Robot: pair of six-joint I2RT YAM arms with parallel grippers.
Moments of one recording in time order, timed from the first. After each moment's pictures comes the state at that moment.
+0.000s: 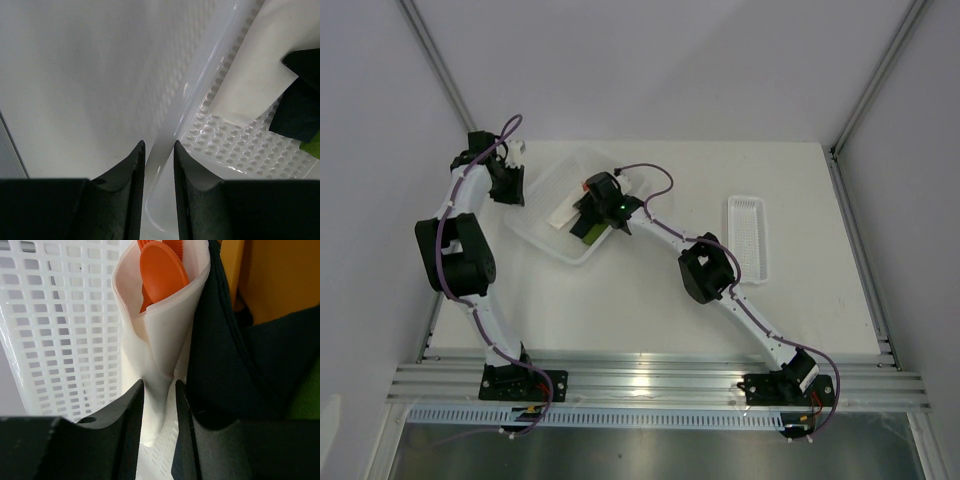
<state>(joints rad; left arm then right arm) 0.19 1.96 1.66 -0.74 0.18 0.27 0.80 2.84 2.59 -0.32 0.12 1.29</state>
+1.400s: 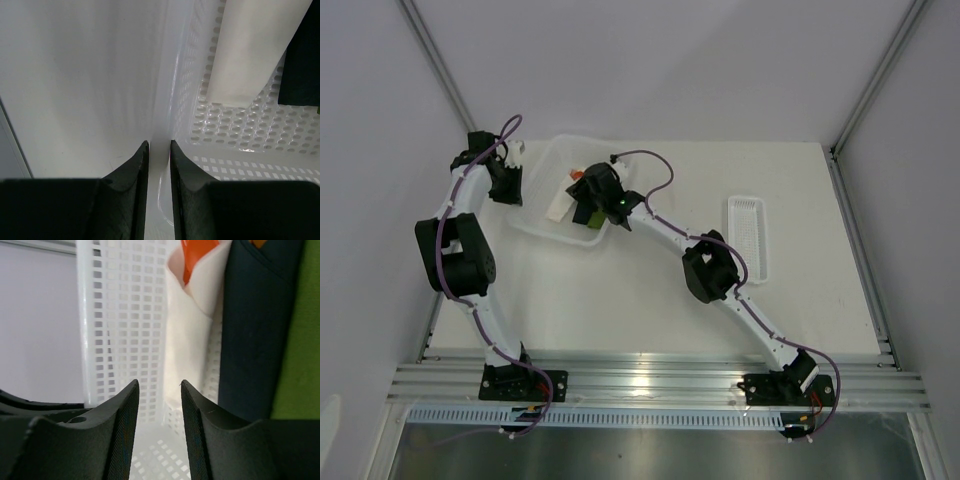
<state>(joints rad) 0.19 1.96 1.66 -0.74 0.17 0.27 0.82 2.75 2.53 -0.24 0.15 1.23</state>
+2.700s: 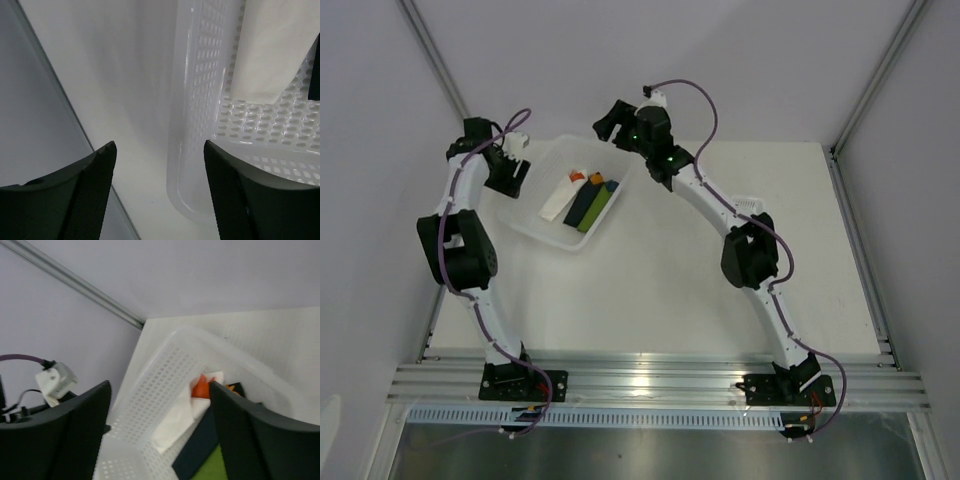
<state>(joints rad) 0.19 2.03 1.82 -0.82 0.10 0.57 0.63 2.46 2.40 -0.05 0.03 0.75</state>
